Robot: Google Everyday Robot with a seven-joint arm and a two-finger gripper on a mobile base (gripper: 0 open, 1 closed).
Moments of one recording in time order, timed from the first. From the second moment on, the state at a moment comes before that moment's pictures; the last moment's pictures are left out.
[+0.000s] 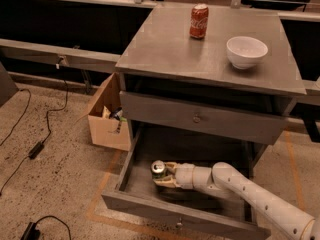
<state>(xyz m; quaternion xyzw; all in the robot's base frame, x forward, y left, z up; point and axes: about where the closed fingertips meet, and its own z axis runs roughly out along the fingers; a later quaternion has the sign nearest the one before) 0.579 -0.009 0.423 -0.51 0.63 0.32 0.50</state>
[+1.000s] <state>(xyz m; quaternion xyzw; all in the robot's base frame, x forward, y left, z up) 0.592 0.001 0.409 -0.49 0.64 0.31 0.50</state>
